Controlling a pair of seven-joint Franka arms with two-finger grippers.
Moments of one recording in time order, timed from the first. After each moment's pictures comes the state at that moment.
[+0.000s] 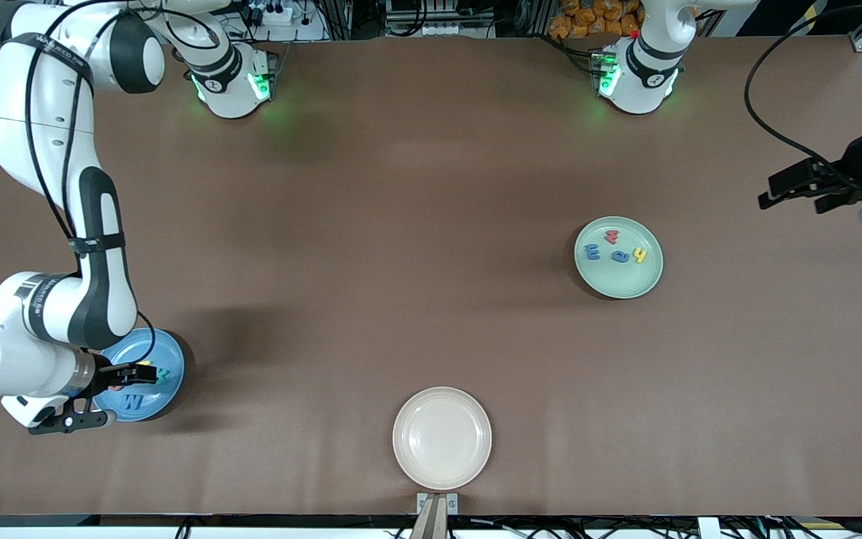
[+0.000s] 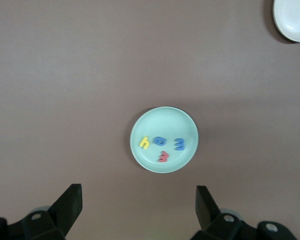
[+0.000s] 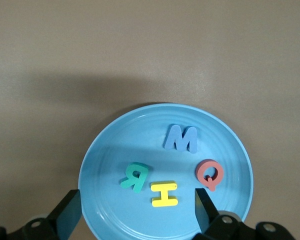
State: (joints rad) left arm -0.17 -0.01 0.21 -1.66 -0.12 1.62 0.06; right arm 0.06 0.87 -0.24 -1.20 0.17 2.04 -0.28
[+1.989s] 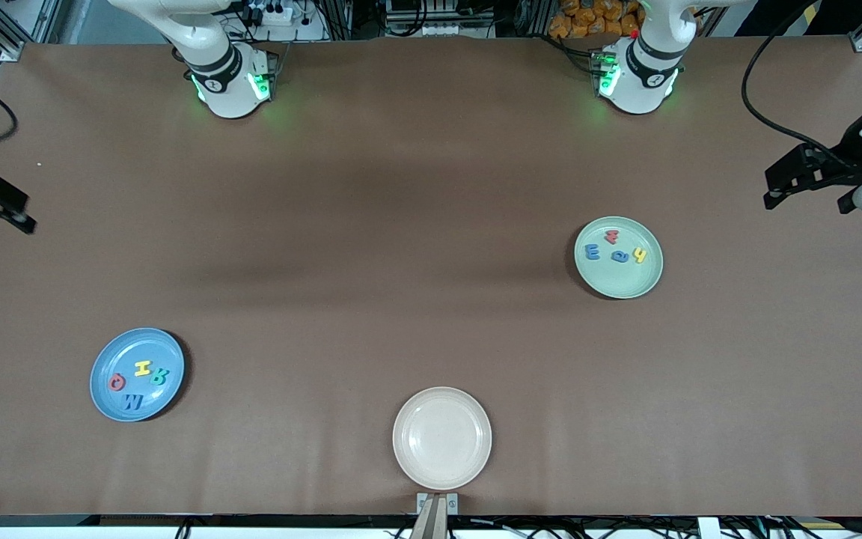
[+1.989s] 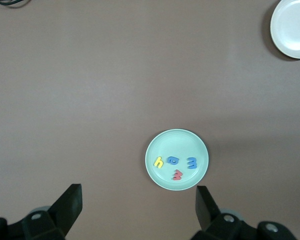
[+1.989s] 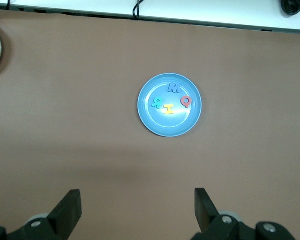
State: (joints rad) left arm -0.02 0.03 -0.06 -1.48 0.01 1.58 0.00; right arm -0.02 -0.01 -0.10 -1.57 0.04 1.71 -0.21
